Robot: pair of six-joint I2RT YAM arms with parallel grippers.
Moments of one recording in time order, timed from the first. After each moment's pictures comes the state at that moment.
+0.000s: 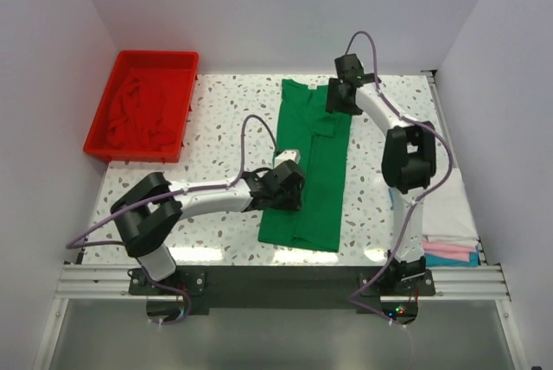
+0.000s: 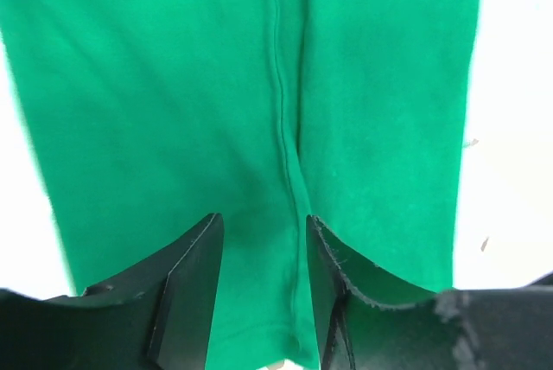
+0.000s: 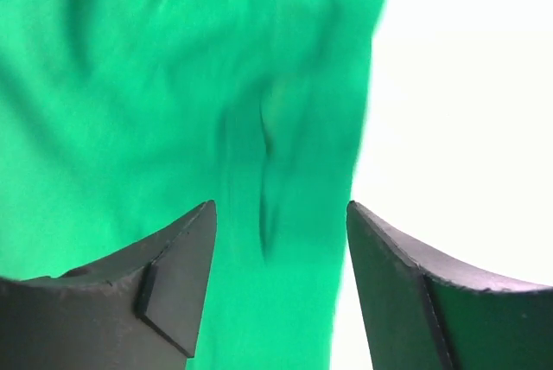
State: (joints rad) left arm -1.01 1.72 1.00 -0.25 -0.18 -0.83; right arm 0.25 2.27 1.98 -0.70 0.23 0.32
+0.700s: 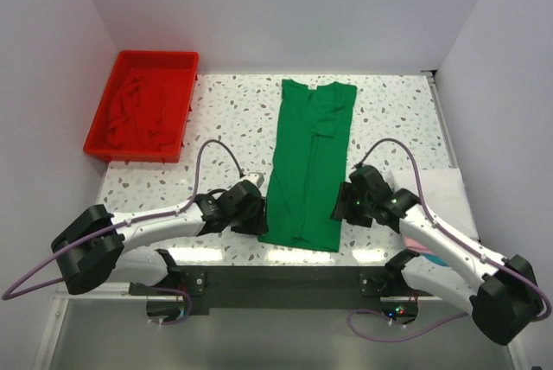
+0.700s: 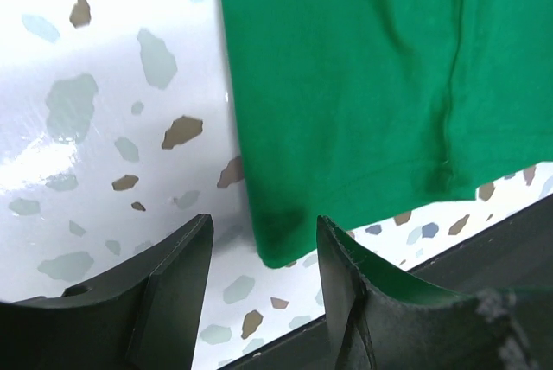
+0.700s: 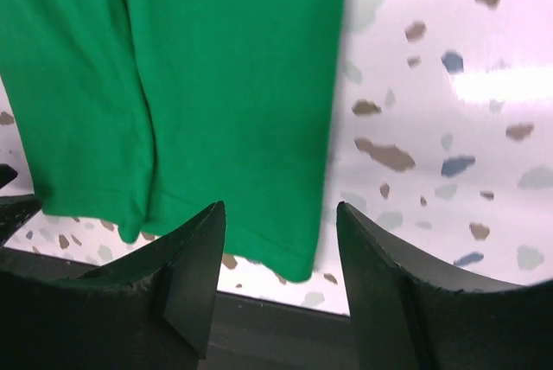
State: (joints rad) left arm -0.94 1.29 0.59 -0.30 -0.06 -0.78; right arm 0.57 1.02 0.60 -0.63 0.02 0.75
